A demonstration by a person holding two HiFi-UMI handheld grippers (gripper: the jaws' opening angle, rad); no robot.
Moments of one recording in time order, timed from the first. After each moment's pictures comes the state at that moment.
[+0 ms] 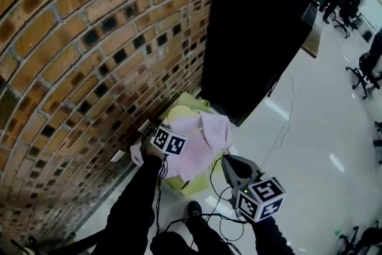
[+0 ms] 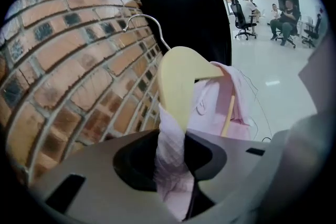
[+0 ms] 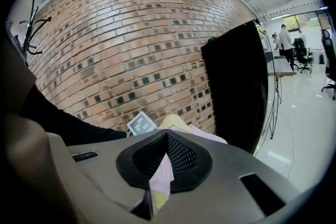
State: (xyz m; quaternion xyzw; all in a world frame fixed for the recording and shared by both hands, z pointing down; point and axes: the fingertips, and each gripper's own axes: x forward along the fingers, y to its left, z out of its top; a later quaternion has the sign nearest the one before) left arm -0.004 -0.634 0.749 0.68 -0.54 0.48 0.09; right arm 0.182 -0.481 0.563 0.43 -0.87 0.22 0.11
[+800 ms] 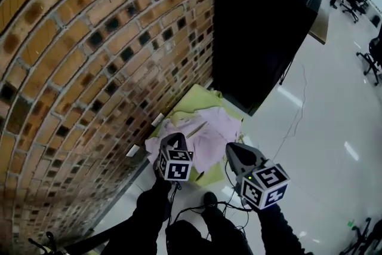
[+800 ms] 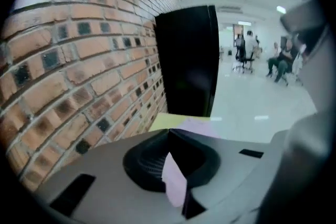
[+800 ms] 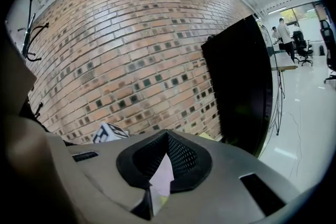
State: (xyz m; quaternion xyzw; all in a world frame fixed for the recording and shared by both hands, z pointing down) left arm 0.028 -0.542 0.690 0.75 -0.55 0.33 0.16; right arm 0.171 -0.489 0.558 0.43 -0.87 0.24 0.09
